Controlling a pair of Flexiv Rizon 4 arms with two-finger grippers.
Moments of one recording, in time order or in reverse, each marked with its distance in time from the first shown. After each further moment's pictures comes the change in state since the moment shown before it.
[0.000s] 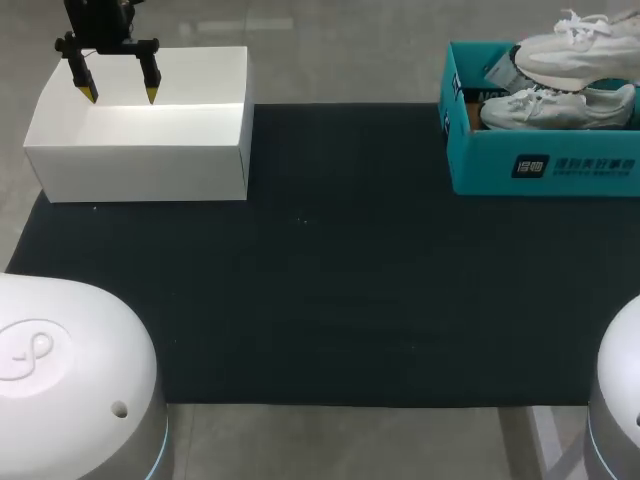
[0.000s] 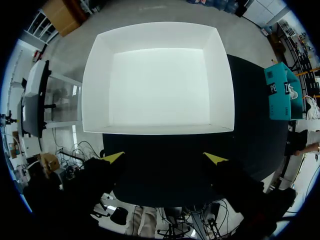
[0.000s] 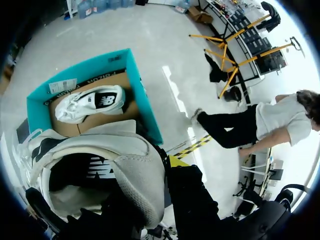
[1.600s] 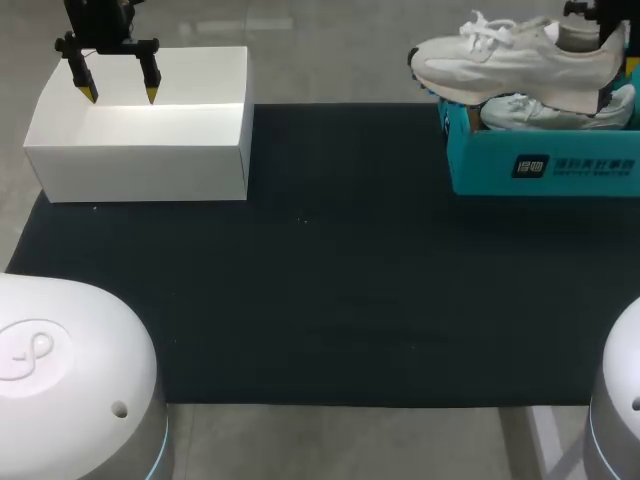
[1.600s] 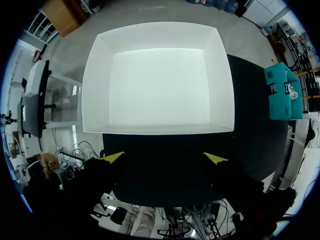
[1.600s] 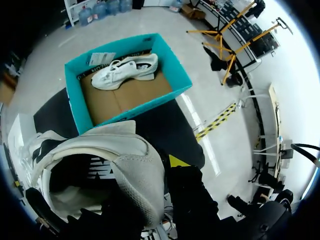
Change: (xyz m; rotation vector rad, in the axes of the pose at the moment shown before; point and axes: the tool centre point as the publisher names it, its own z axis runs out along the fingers) left arm 0.000 0.000 0.000 0.000 0.000 0.000; right arm 0.127 -0.183 -0.084 -0.017 0.052 0.104
